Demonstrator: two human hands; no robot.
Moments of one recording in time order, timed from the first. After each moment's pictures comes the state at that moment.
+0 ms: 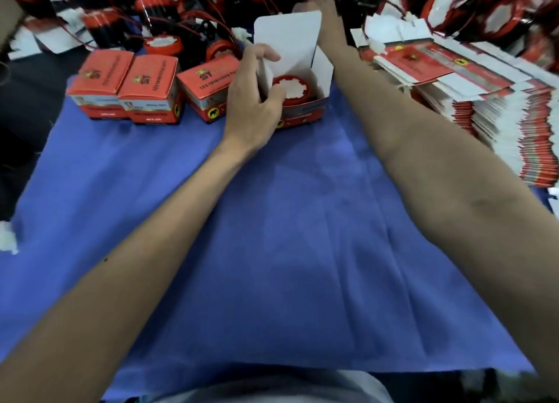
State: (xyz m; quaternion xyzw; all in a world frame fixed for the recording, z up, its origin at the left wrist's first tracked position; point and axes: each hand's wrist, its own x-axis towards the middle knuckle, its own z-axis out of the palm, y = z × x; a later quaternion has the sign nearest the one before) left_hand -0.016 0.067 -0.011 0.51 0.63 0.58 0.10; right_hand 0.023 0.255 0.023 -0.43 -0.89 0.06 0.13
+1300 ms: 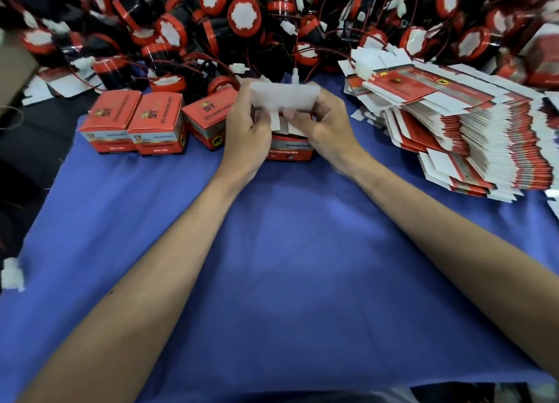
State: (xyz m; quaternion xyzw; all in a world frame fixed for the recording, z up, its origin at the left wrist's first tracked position) left_hand -0.028 0.072 -0.021 0.51 0.57 0.63 0.14; right_hand 0.088 0.138 -0.016 -0.21 -0.73 0.49 0.43
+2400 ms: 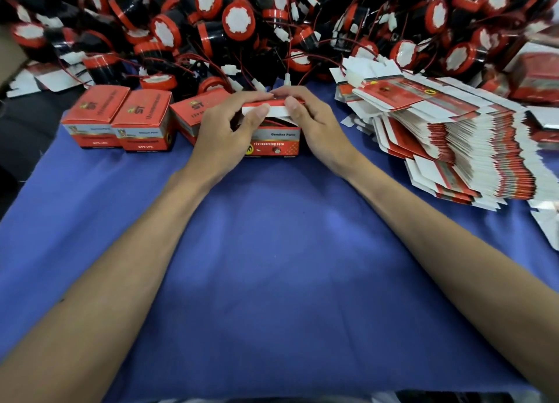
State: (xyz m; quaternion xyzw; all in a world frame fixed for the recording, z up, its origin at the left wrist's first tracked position) left_hand -0.043 0.054 -0.014 0.59 0.61 0.52 0.08; right_hand 0.100 0.143 -0.007 -0.22 -0.79 0.46 0.34
